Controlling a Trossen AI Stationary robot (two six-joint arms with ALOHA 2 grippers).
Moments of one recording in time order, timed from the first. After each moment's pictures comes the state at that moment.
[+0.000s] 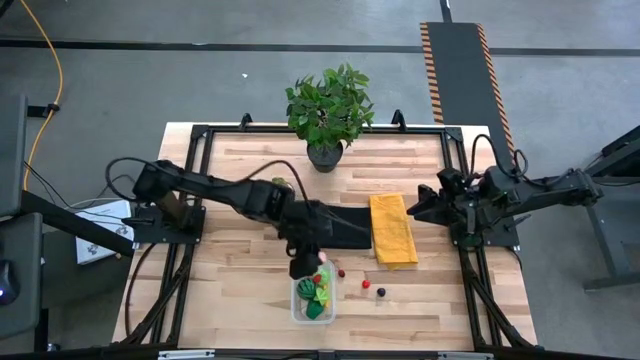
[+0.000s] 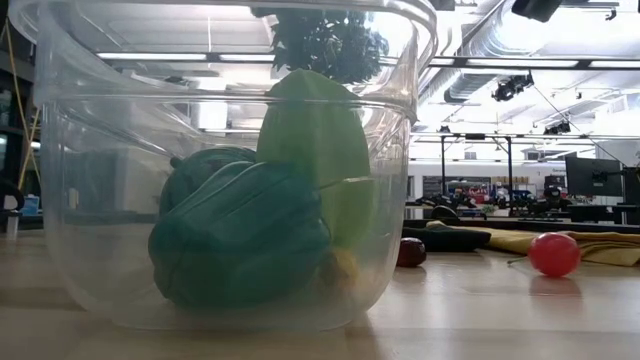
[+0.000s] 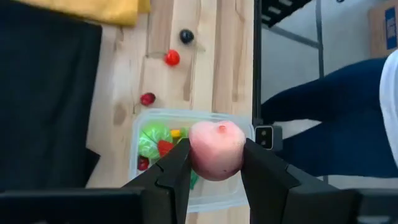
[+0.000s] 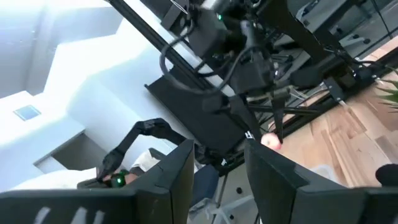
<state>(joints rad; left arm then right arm) -0.10 1.75 1.71 -0.90 0.24 -0.46 0.16 0.50 0.51 0.16 -0.18 0.83</state>
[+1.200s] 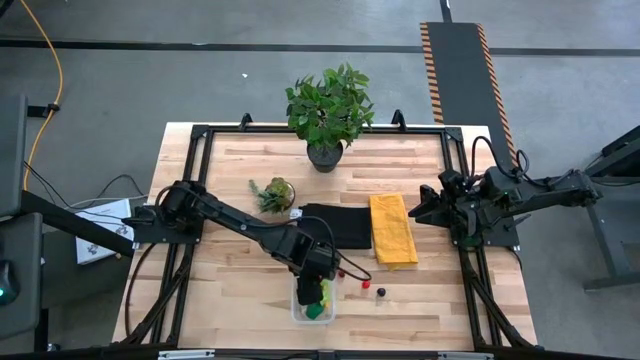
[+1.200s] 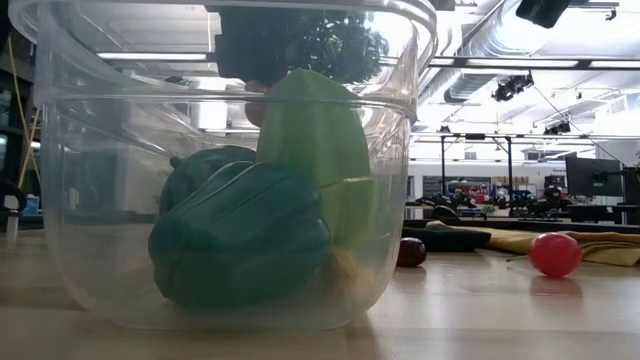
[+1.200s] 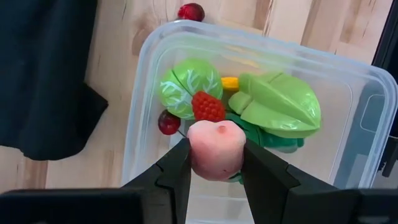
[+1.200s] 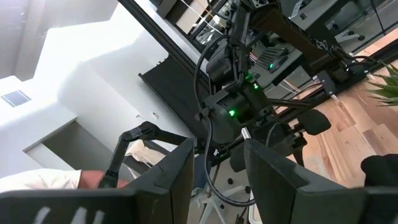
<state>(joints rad) -0.24 2.02 1.71 -1.00 0.04 -0.59 0.16 0.47 0.51 0.09 -0.19 0.78</state>
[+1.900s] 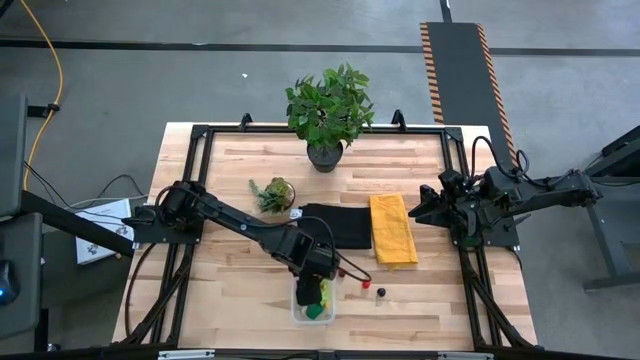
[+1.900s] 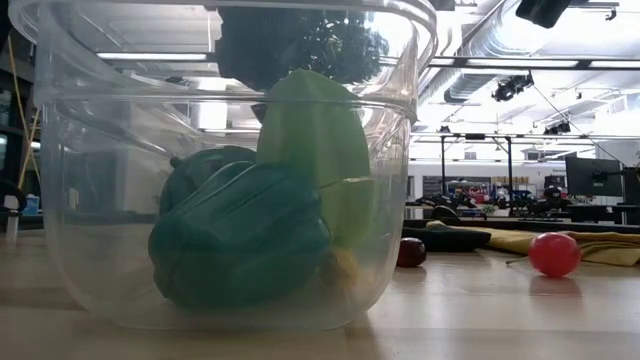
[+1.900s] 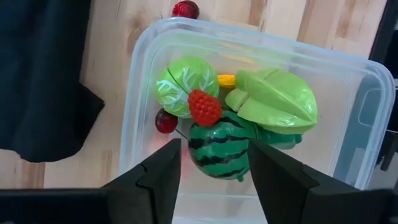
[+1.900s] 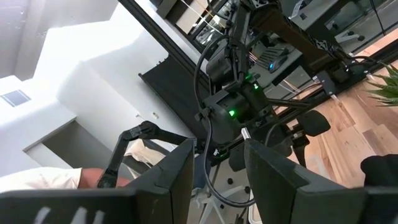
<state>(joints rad) -0.24 2.01 1.71 -1.00 0.06 -0.56 0.16 0.47 0.51 0.09 -0.19 0.78</state>
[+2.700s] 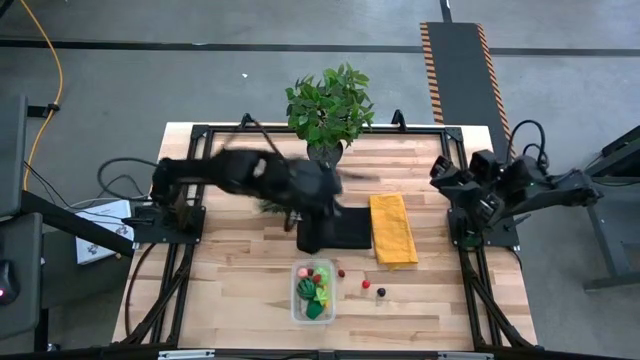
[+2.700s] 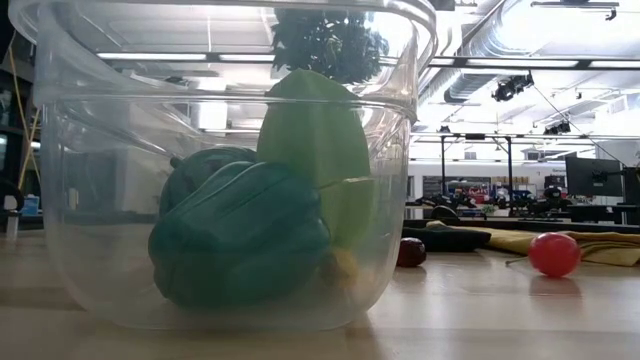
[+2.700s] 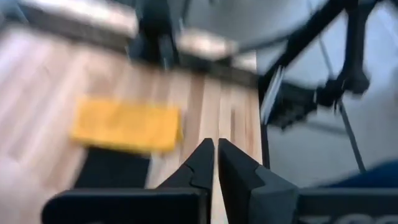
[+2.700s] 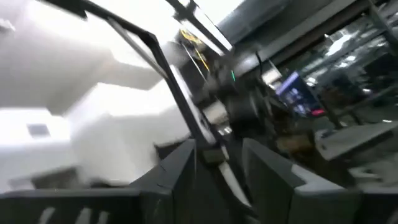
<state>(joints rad) -0.08 1.90 2.31 -1.07 -0.06 -0.40 0.16 0.48 0.55 0.47 -0.06 0.54</state>
